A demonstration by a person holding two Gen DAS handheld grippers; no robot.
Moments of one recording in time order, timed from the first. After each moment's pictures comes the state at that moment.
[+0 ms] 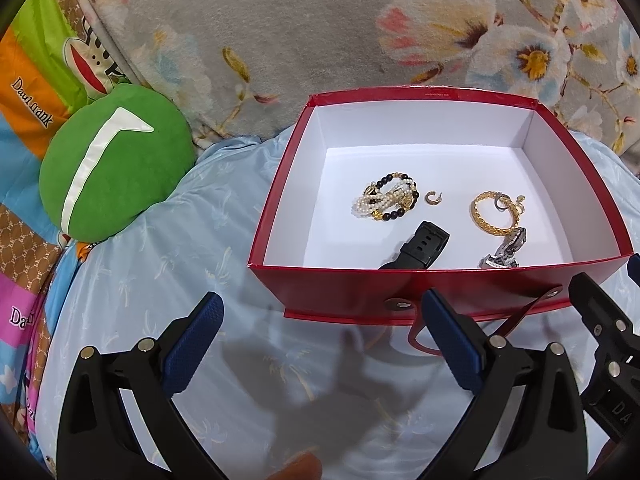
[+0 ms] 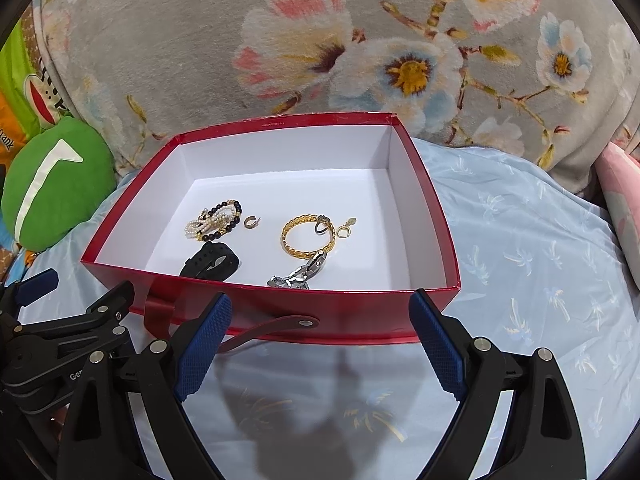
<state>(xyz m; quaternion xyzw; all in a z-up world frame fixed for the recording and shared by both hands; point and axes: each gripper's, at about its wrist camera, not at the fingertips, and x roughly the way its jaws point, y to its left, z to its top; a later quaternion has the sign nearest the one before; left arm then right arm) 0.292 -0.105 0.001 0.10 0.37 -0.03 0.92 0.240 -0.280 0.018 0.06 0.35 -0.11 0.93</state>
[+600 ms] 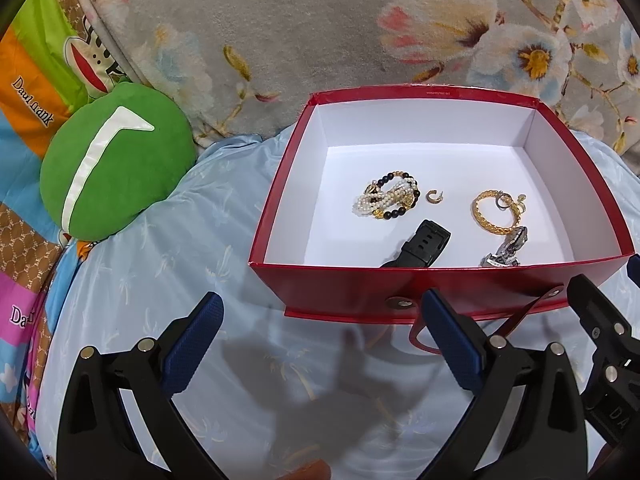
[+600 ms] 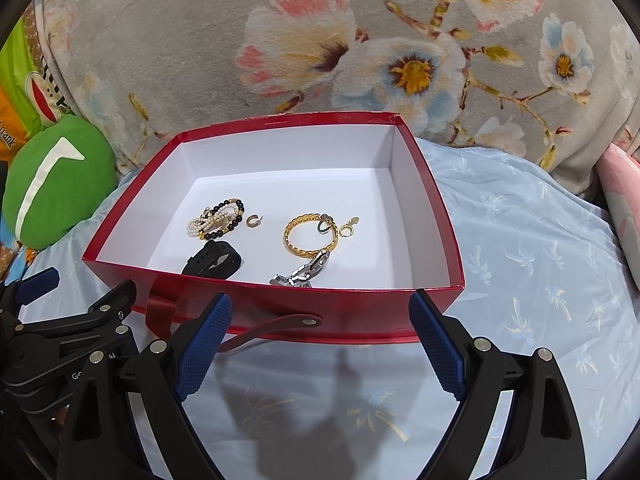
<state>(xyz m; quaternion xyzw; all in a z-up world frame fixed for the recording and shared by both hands) 0.291 -0.104 -0.001 0.10 0.38 -0.03 0.92 0.241 -0.276 0.018 0.06 0.35 -0.11 0.93</state>
